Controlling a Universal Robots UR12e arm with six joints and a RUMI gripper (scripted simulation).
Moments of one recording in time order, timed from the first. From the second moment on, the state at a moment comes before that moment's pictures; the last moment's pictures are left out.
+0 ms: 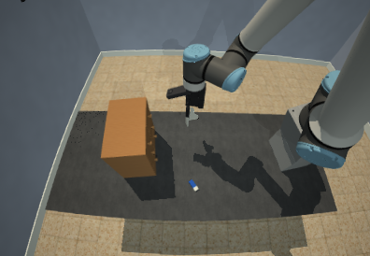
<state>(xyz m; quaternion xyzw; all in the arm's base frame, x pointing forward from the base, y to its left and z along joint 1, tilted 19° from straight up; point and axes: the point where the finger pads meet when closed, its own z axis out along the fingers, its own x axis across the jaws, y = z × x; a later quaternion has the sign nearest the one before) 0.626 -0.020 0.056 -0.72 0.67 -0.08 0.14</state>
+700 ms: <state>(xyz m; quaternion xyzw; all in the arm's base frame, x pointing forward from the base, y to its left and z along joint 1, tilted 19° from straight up) 0.632 -0.014 0.037 -0.79 0.60 -0.09 0.14</state>
